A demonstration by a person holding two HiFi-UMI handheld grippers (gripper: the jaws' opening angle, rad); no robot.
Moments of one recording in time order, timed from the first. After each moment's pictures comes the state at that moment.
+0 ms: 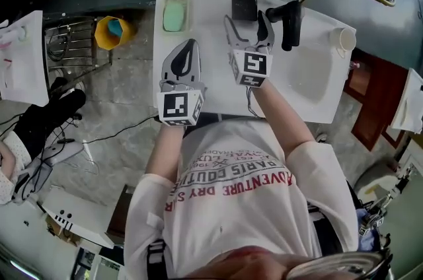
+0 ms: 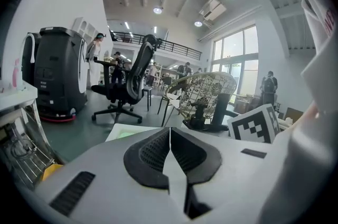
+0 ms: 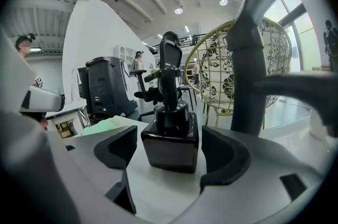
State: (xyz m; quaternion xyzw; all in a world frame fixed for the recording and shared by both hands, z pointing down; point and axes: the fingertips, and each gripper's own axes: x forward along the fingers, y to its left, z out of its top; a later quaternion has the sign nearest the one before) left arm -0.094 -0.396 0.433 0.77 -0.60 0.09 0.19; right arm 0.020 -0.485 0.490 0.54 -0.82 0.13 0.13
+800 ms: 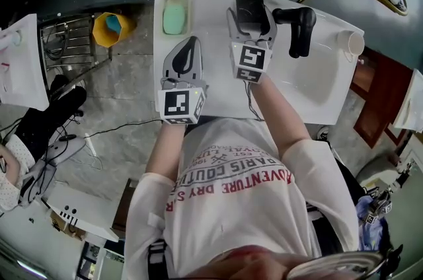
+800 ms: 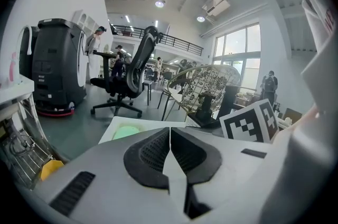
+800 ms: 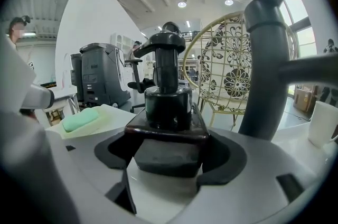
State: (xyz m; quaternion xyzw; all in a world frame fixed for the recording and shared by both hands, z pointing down) left arm -0.101 -0.415 0.462 0.77 -0.59 0.11 0.22; right arm 0.018 -0.511 0.517 0.57 -0.79 0.12 0.19
